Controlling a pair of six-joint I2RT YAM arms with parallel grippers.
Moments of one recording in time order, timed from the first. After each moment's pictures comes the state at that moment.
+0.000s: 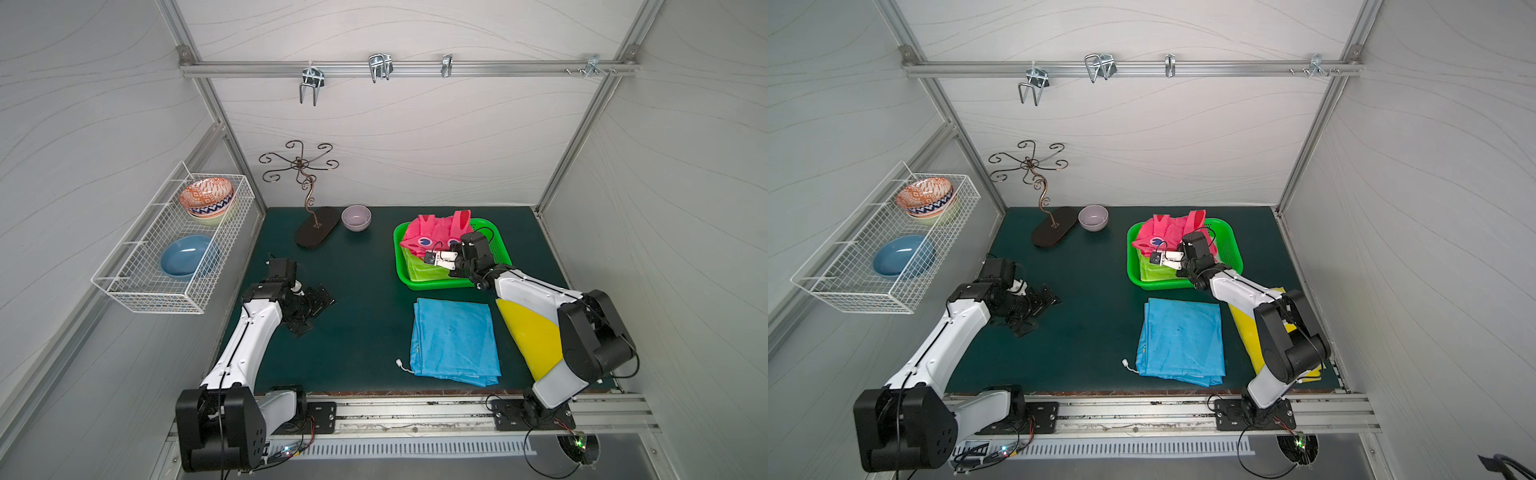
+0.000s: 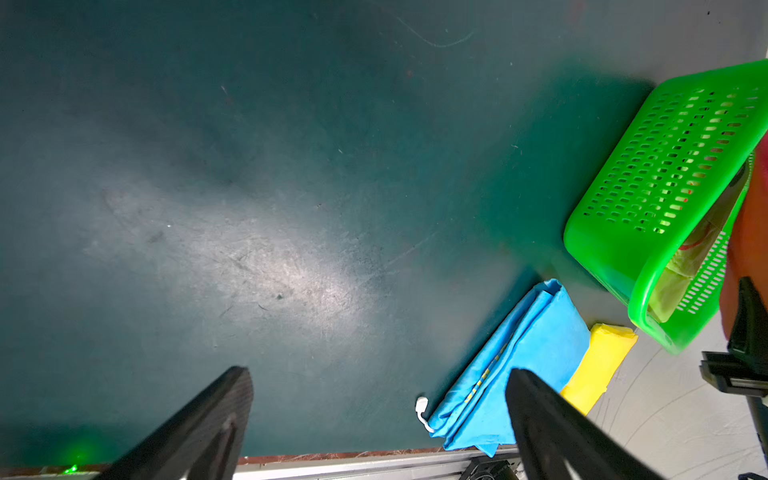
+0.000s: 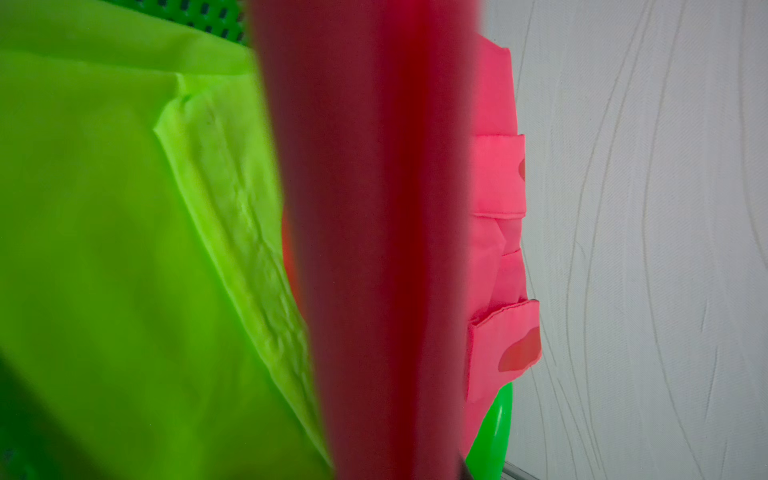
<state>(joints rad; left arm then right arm) 0.07 1.16 0.85 -0.96 0.38 -0.67 0.51 1.61 0.98 0.03 0.06 -1.18</state>
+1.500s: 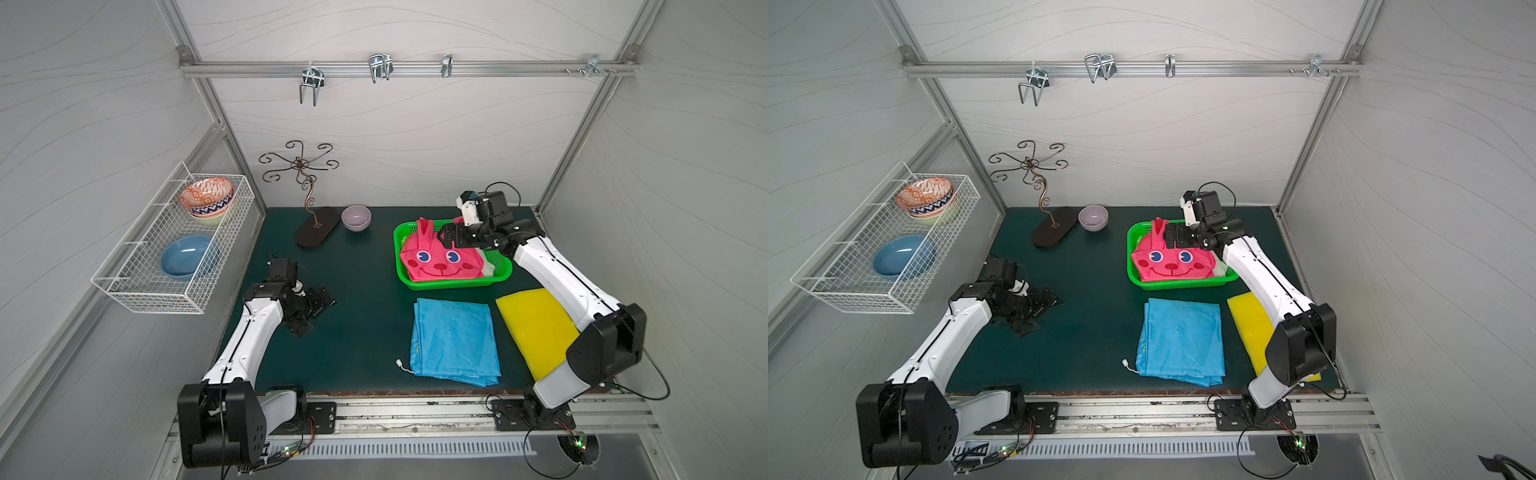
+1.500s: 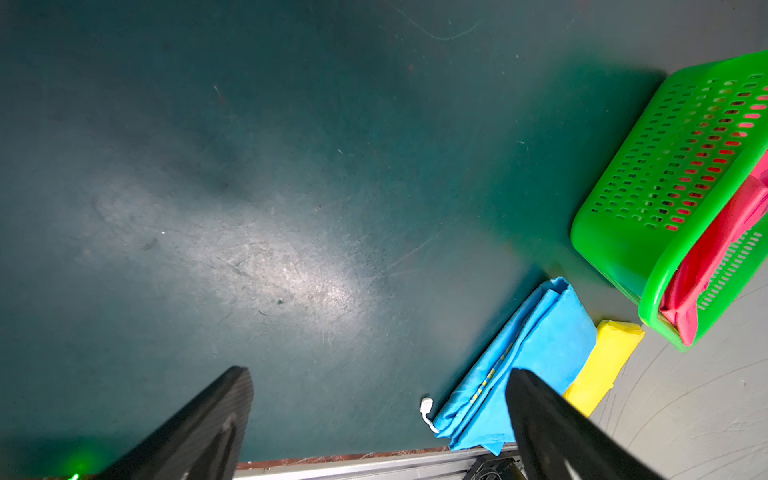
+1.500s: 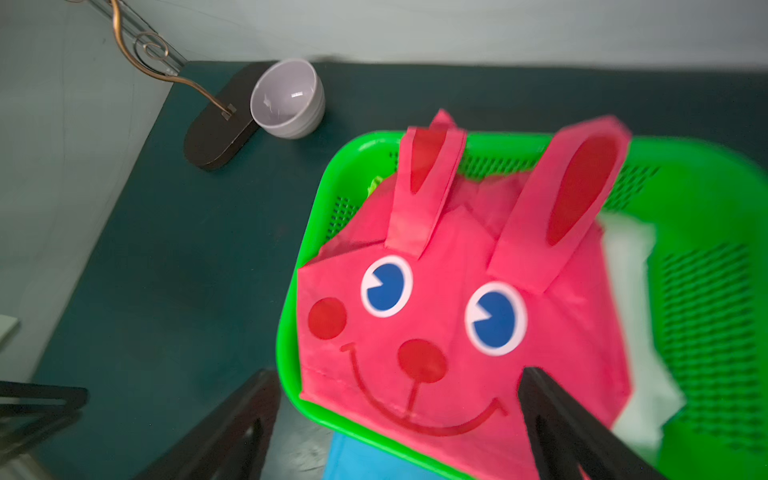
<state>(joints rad) 0.07 1.18 0.84 -0.95 0.38 -0.65 0.47 1.61 1.52 -0.71 -0.16 0.29</state>
